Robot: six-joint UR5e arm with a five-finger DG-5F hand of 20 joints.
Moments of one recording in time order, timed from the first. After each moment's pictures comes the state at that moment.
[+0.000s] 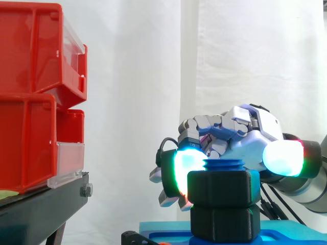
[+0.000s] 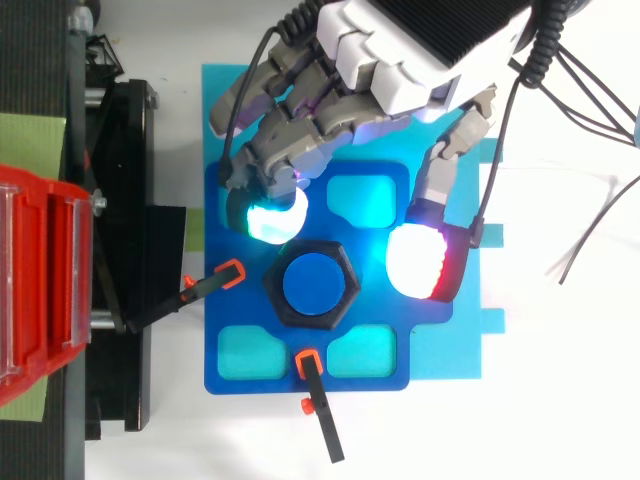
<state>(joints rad) -0.17 -2.54 -1.00 -2.17 -2.40 -0.74</state>
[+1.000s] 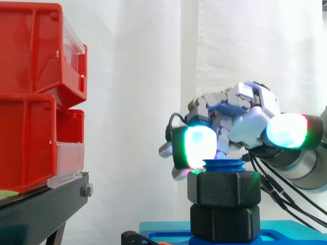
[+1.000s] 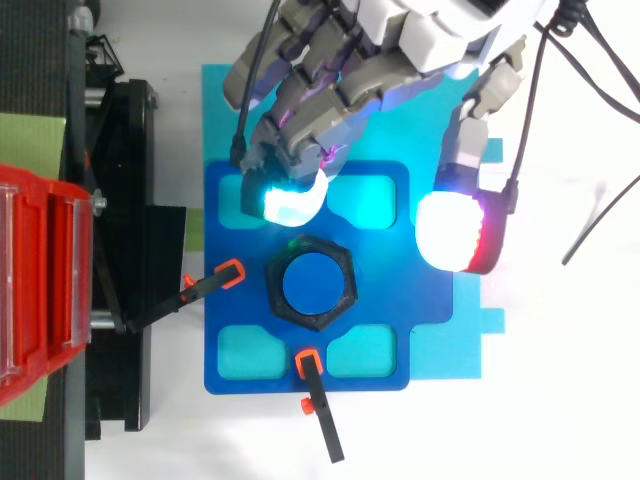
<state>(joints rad) -0.21 -2.54 -0.90 -2.17 -2.52 -0.71</state>
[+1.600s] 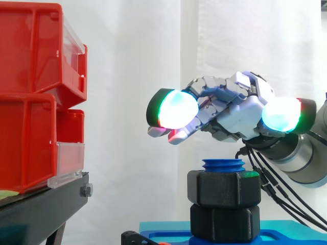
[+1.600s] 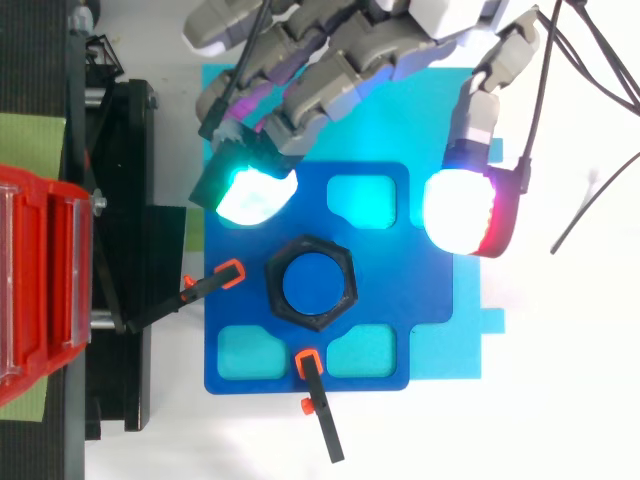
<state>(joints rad) -0.22 -2.54 -0.90 -2.17 -2.48 -0.67</state>
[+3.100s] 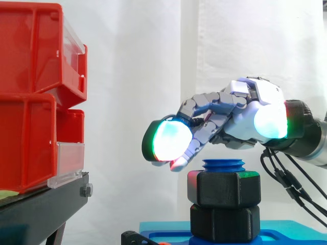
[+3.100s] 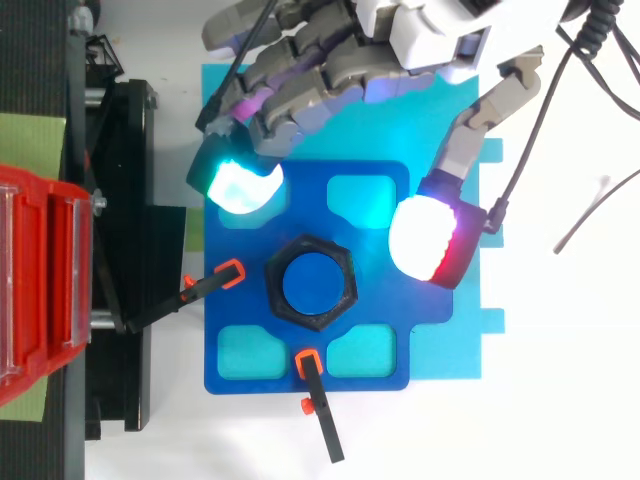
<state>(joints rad) -0.17 -2.42 -1.01 -2.53 -2.30 -0.91</state>
